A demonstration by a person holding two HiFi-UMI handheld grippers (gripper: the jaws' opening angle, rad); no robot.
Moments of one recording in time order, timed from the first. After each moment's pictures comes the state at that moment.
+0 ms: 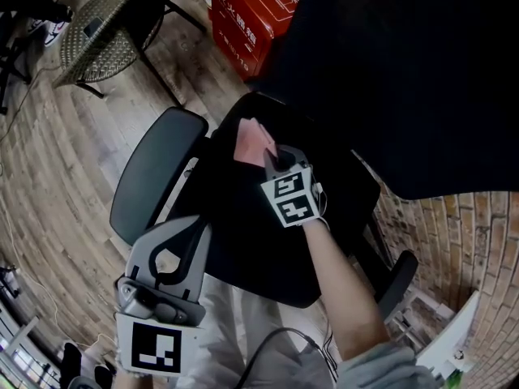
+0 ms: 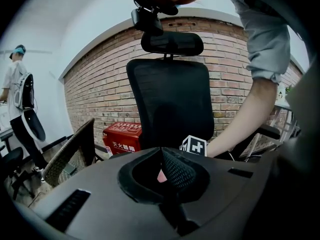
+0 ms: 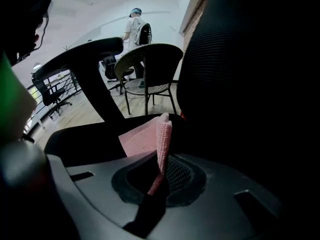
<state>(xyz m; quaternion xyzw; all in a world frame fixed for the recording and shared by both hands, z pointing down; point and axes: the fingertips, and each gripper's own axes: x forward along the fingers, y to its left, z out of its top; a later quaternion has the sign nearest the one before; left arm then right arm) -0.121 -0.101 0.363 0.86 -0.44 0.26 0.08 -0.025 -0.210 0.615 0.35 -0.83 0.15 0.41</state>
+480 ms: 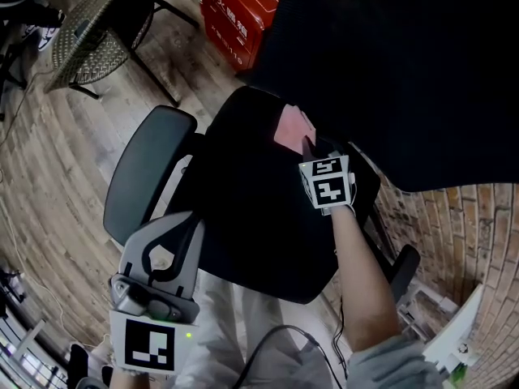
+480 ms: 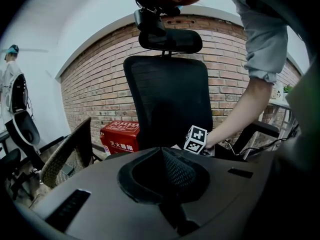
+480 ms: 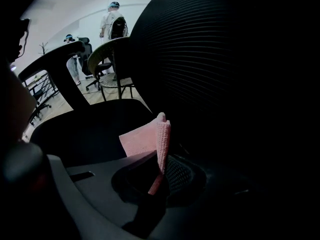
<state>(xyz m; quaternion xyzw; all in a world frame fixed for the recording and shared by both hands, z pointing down) -0.116 -0.105 0.371 0.86 -0.42 0.27 0.08 0.082 -0.243 0.623 0.44 -0.77 0.18 0.44</state>
